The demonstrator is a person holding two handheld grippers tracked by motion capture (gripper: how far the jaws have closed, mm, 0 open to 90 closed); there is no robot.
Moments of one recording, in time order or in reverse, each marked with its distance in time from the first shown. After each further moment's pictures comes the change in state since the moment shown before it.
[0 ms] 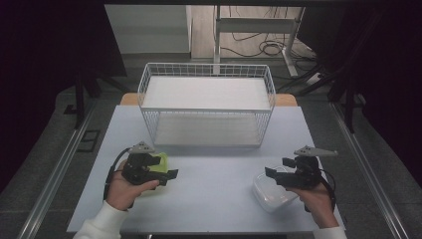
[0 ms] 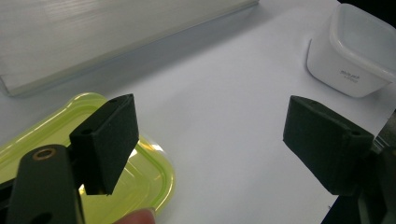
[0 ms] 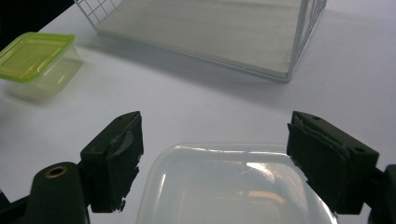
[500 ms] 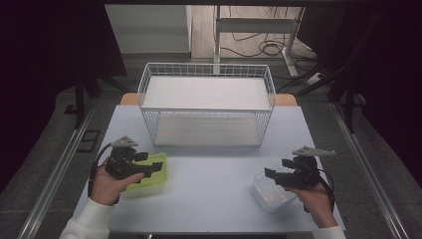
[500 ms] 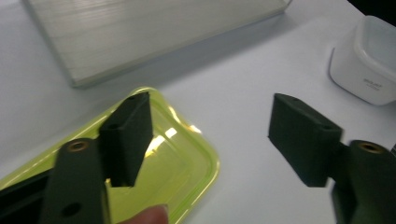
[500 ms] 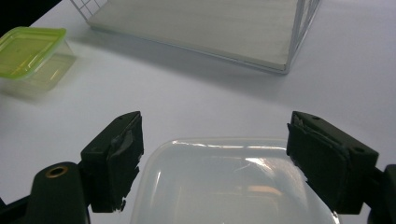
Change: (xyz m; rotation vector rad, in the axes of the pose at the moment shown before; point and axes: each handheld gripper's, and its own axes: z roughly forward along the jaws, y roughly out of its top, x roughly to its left) left arm 0.029 0.000 -0.028 -0.013 0.056 -0.047; right arm -0.001 -0.002 0.004 0.026 -0.014 0.013
